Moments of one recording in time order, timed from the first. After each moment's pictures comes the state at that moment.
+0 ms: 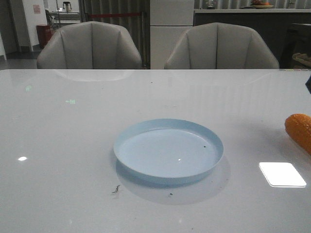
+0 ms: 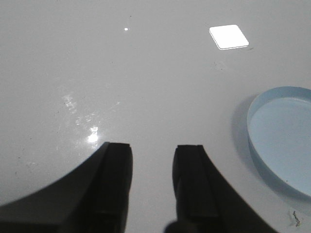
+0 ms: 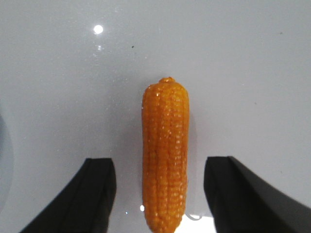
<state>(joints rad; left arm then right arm) -0.10 1.02 -0.64 -0.77 0.34 0.84 -0.01 1.46 -0.94 0.05 0.51 -0.03</state>
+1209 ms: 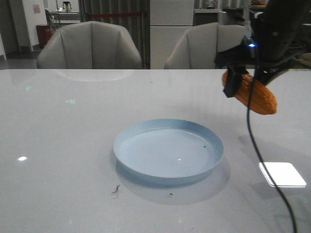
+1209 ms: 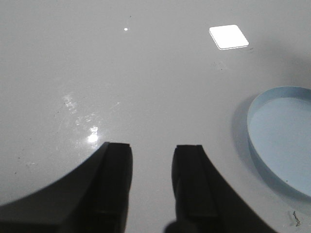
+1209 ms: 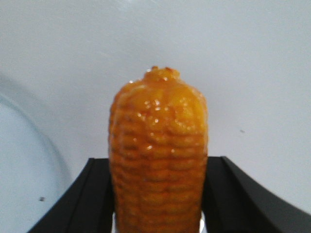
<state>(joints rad) -0.10 1.02 -0.64 -0.77 0.34 0.84 0.24 1.85 -1.39 0.02 0.66 -0.08</state>
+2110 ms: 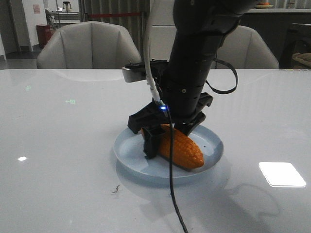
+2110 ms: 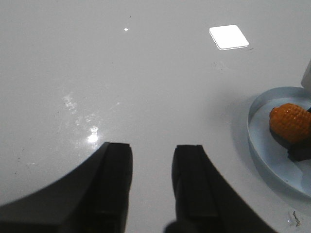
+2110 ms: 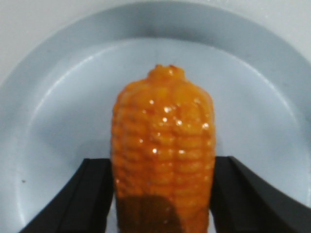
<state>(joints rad) -0.10 1.02 -0.64 -0.77 0.34 0.84 0.58 2.04 -1.41 0.05 0.63 -0.08</state>
